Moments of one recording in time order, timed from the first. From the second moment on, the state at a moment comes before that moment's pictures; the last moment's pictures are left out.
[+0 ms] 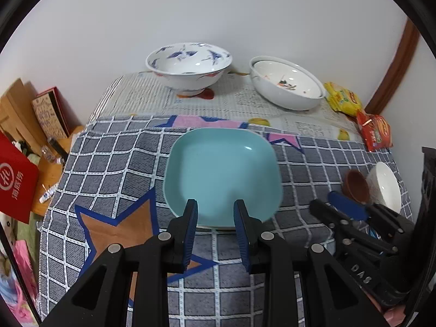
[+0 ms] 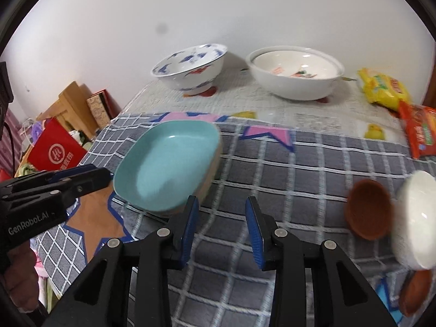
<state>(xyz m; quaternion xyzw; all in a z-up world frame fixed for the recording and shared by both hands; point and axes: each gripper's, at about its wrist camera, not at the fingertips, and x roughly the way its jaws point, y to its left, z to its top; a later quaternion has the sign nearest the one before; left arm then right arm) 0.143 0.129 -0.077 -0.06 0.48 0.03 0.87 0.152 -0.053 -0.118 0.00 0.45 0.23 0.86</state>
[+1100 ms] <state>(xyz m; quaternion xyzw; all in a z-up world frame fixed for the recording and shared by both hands) 0.127 -0.073 -0.033 0.01 0.42 -0.07 0.90 0.052 -0.318 -0.069 0.05 0.44 -0.05 0.90</state>
